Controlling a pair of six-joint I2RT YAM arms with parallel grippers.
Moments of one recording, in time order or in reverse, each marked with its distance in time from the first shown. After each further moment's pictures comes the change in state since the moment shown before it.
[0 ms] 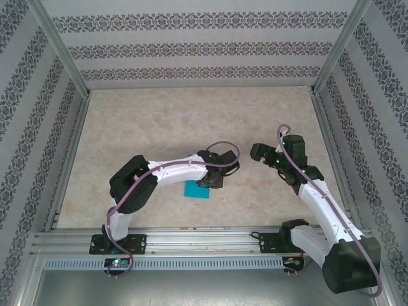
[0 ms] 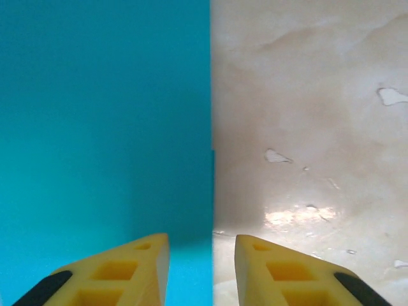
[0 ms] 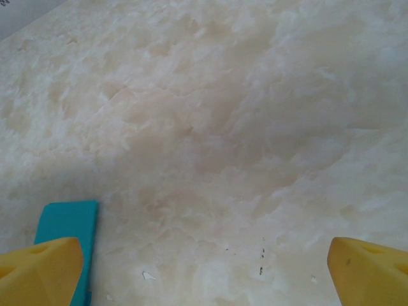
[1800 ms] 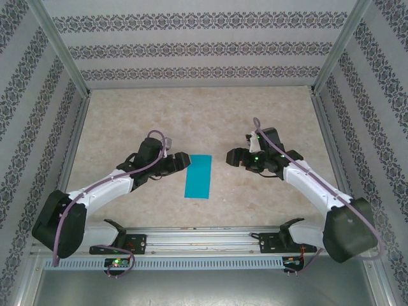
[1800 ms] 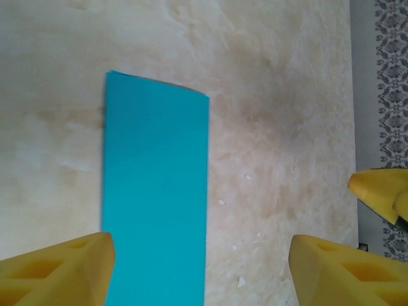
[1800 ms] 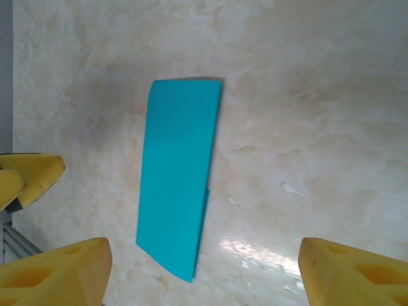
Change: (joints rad) left arm 0.513 -0.722 -0.813 0.794 0.548 0.085; right arm 0.232 0.283 0.154 -0.071 -0.308 0.113
